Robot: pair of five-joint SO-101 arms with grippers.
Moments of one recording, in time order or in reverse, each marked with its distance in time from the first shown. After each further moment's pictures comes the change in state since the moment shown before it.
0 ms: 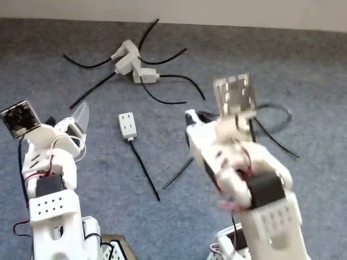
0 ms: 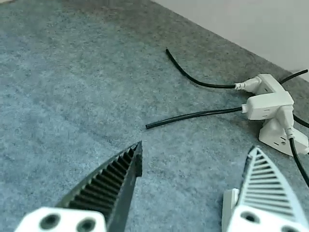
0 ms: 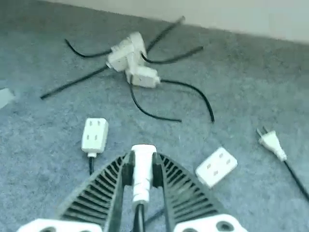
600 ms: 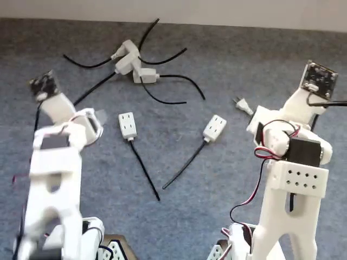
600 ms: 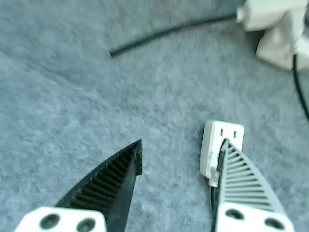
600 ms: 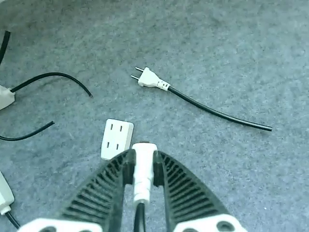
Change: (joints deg) left arm 9.8 28.5 -25.8 23.0 3.0; right arm 29.1 11.0 -4.7 8.1 -7.8
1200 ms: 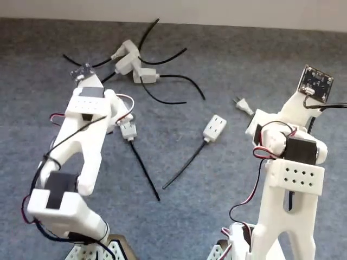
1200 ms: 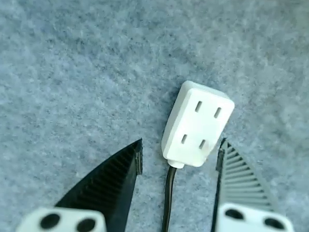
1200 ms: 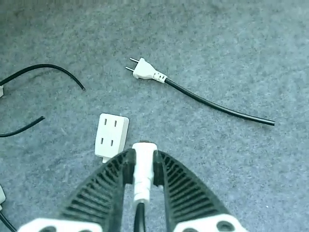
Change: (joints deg) left arm 11.7 39.0 -32.3 20.1 19.6; right arm 0.1 0.1 4.7 -3.0 0.0
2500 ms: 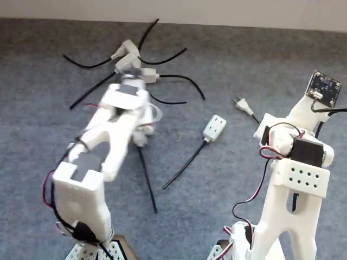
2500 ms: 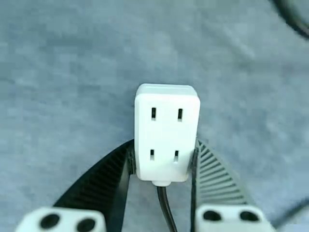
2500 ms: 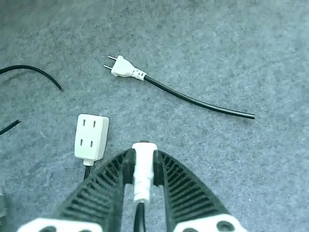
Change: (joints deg) left arm 12.7 15.0 -11.9 4.7 -19.5; right arm 4.7 0.0 1.6 0.0 2.3
